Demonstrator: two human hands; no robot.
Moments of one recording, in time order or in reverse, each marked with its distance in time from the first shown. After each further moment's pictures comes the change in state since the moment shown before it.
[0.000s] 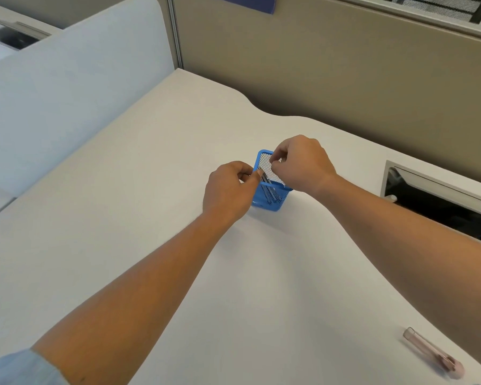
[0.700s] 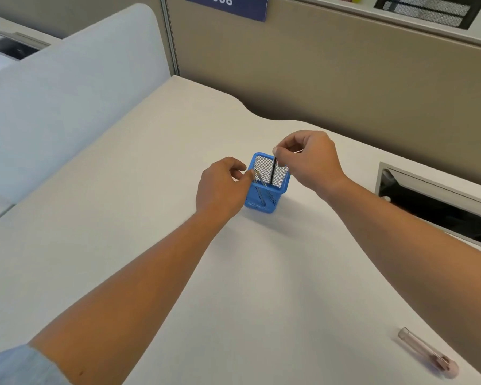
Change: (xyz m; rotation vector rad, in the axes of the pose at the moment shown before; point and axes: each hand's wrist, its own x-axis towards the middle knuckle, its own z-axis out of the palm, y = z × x) left_hand 0.005 0.011 -0.005 0.062 0.053 -0.016; right_hand -0.008 0.014 -0.019 0.498 0.131 0.012
